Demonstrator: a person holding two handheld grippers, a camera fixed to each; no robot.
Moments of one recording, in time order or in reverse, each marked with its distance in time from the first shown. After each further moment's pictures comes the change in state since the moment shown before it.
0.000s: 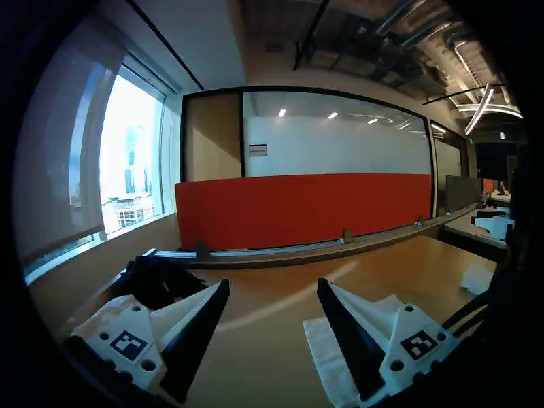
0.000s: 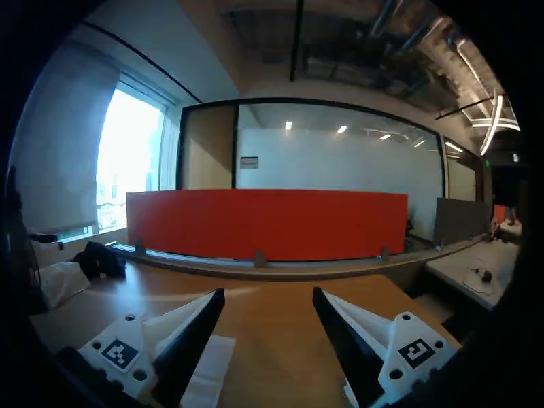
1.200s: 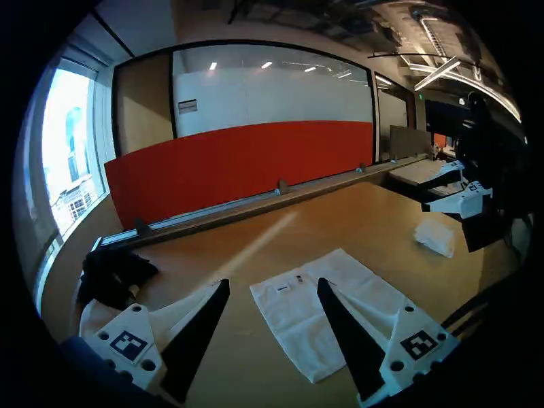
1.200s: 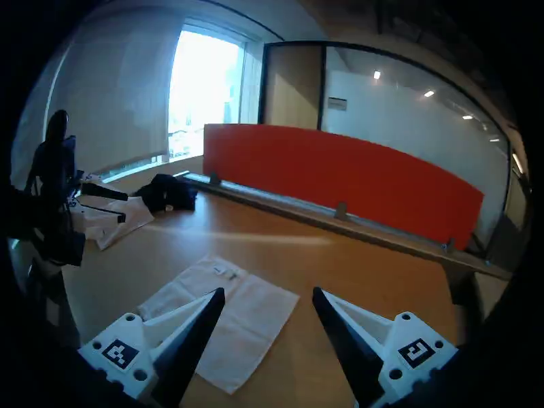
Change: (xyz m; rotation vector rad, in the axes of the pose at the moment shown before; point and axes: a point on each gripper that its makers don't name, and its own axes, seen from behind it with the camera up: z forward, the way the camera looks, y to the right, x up) left arm -0.039 0.076 0.010 -0.324 -0.273 0.112; right arm -0.045 -0.080 -0.020 0.403 -0.363 -0.169
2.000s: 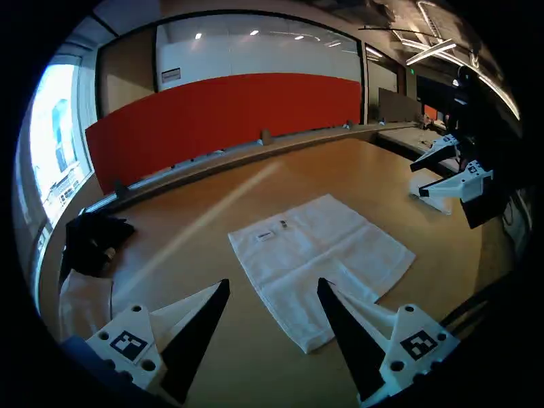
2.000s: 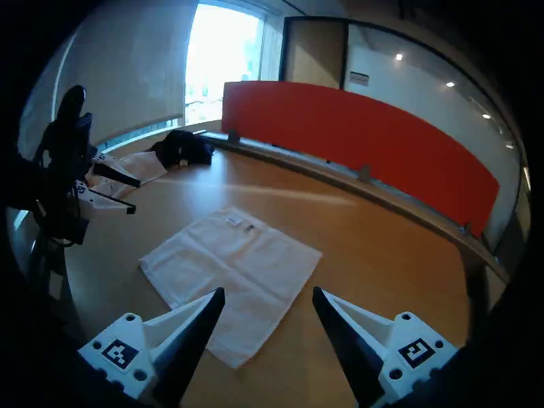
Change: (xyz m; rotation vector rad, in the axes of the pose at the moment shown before) left arm -0.101 0.029 0.020 -0.070 -0.177 0.025; right arm -0.094 -0.021 0.019 0.071 -0.151 -0.055
